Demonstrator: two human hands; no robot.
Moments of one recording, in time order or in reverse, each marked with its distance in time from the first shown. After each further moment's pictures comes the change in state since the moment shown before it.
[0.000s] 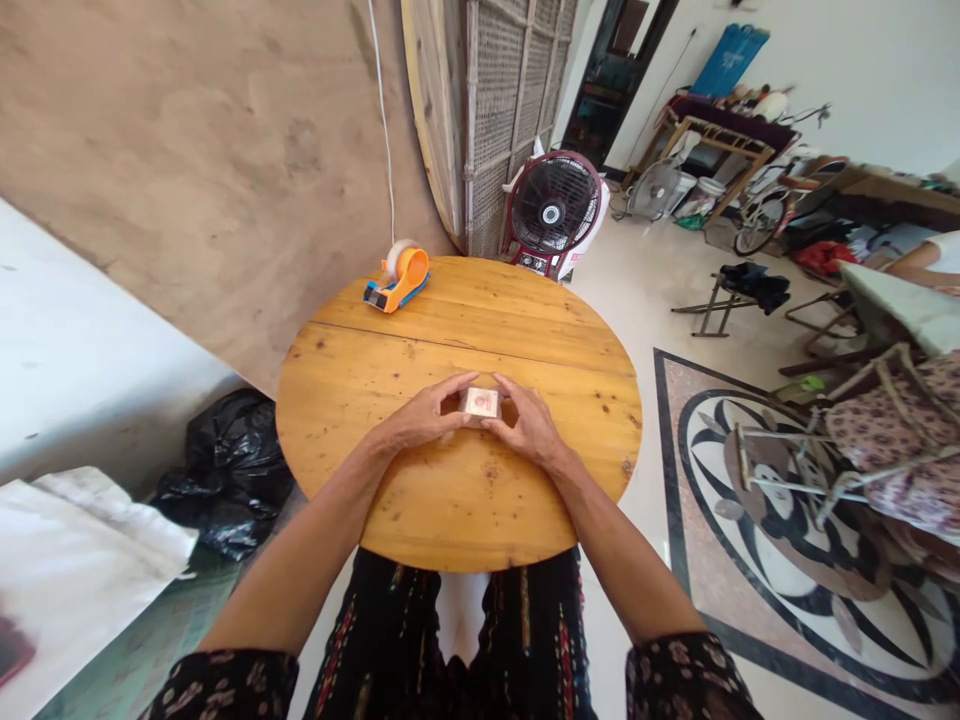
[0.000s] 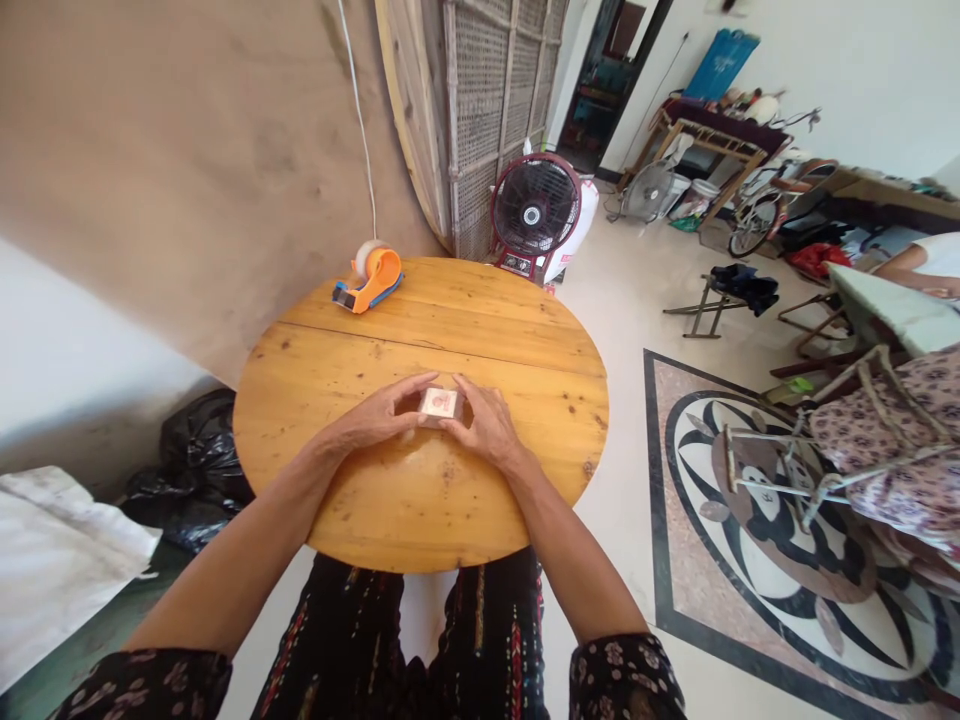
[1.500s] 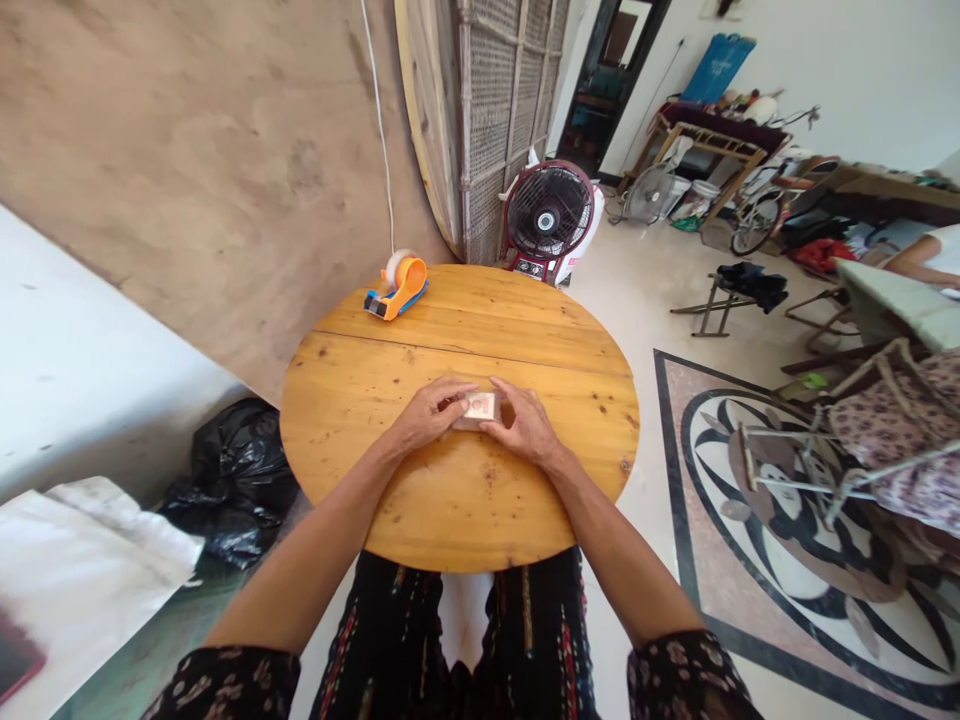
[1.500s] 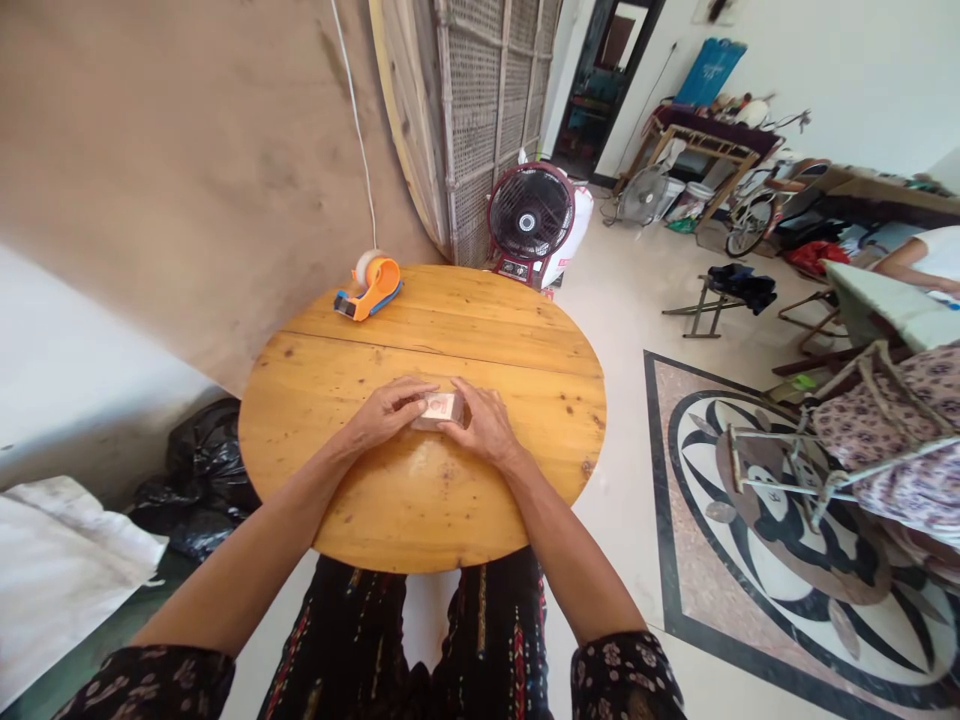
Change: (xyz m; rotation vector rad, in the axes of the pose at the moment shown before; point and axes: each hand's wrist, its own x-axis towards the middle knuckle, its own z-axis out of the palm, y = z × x) left_hand 0.008 -0.012 0.005 0.191 0.174 0.244; right_hand 0.002 -0.003 -0.002 0.016 -0.025 0.052
